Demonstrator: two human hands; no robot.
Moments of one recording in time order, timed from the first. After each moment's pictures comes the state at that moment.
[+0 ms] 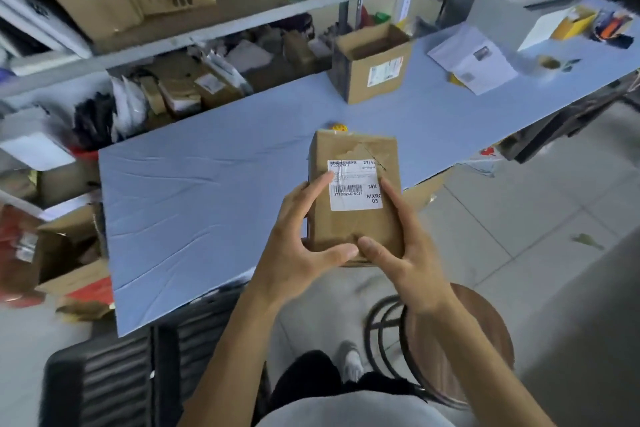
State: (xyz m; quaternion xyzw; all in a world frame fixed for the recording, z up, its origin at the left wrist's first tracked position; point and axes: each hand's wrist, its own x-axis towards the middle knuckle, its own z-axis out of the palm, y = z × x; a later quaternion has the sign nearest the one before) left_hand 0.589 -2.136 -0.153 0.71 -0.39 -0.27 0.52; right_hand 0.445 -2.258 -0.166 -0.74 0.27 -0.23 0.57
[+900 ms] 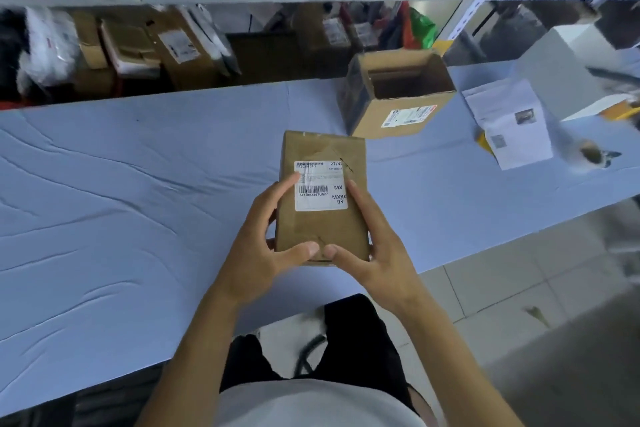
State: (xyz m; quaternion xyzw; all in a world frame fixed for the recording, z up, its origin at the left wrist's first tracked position) left_hand 0.770 -2.336 -0.229 0.67 -0.24 -0.33 0.62; right_hand 0.651 -2.489 -0.190 -0.80 0.24 -0.05 0.55
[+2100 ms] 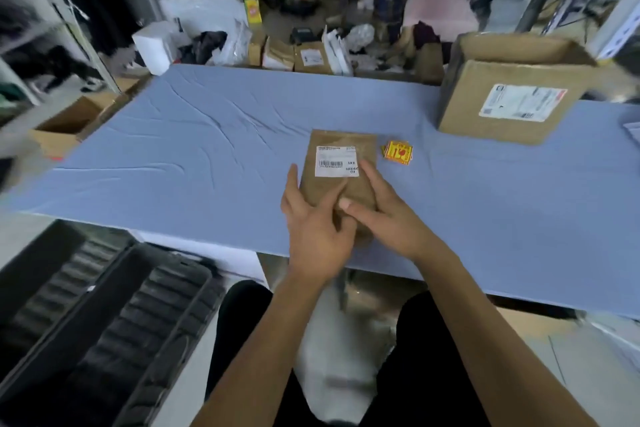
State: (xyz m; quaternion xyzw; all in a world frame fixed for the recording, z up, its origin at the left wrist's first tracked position) left_hand 0.605 -2.407 -0.431 0.87 -0.08 0.10 0.48; right_hand 0.623 -2.548 -0.422 -0.82 -0.03 0.05 0.56
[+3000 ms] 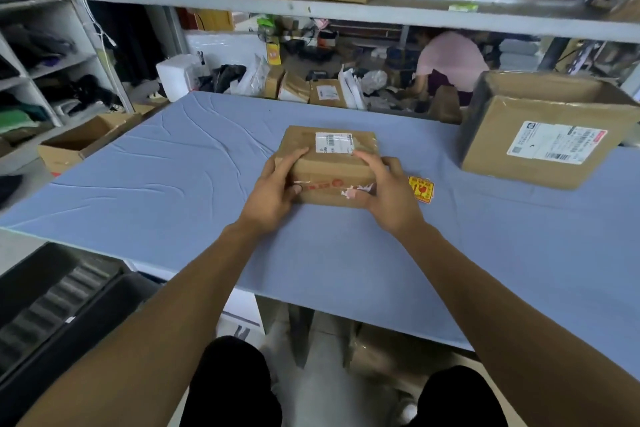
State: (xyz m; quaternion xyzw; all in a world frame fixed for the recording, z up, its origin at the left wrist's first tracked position) left_hand 0.776 -2.323 -0.467 0.88 -0.20 0.11 0.41; right_hand 0.751 -2.557 -0.453 -0.92 -0.08 -0.16 0.36
